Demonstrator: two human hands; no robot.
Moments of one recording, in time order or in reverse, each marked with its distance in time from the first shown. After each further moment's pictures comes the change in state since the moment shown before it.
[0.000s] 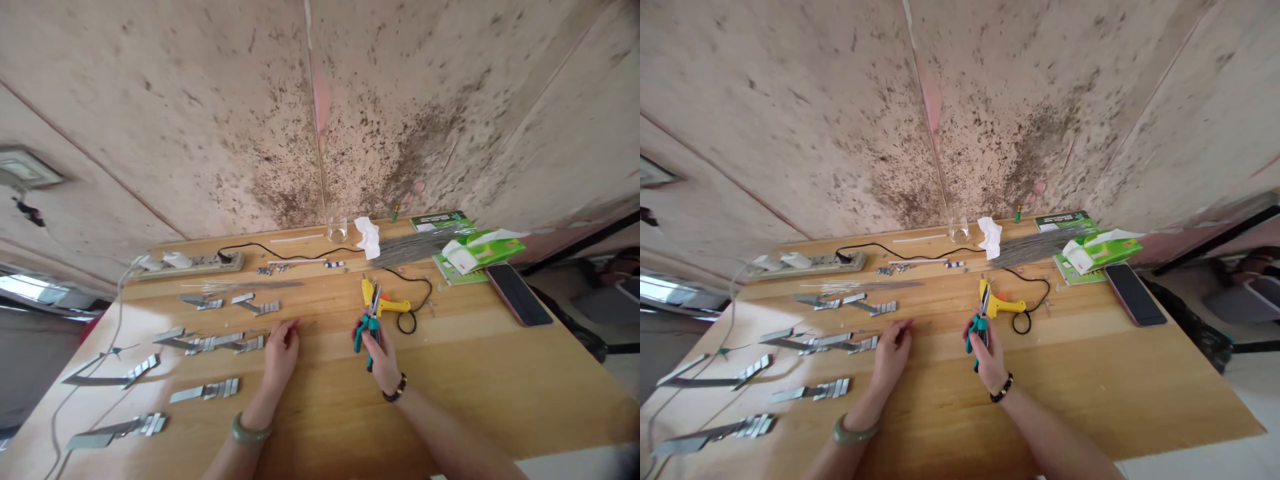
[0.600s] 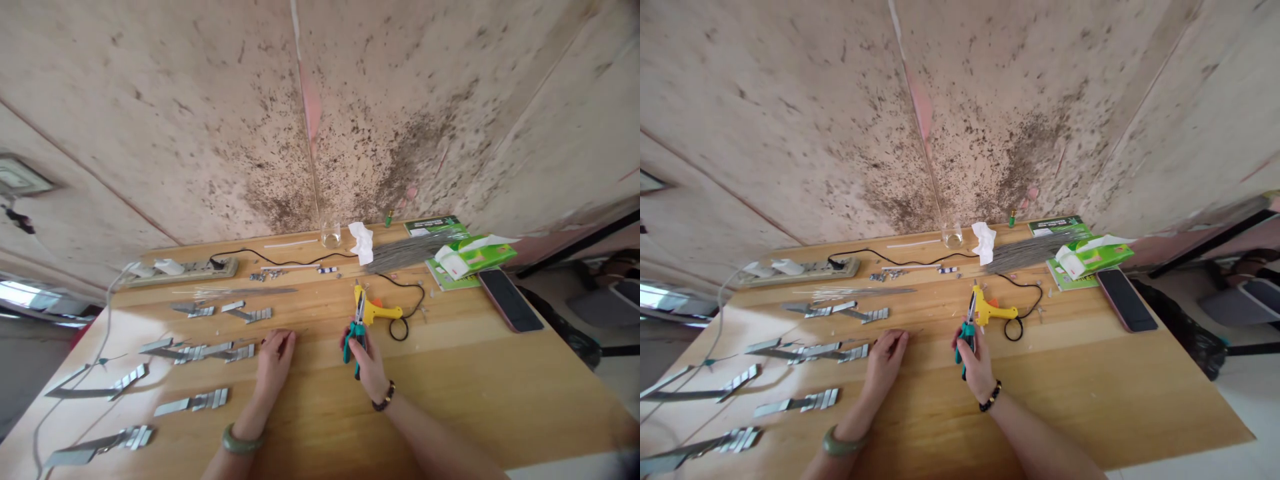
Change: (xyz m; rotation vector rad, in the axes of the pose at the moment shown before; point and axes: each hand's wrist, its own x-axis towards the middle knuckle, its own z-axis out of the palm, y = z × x) left_hand 0.000 0.007 -0.001 0.087 -0.035 0.087; right_hand 0.005 0.015 0.001 0.052 0.002 0.038
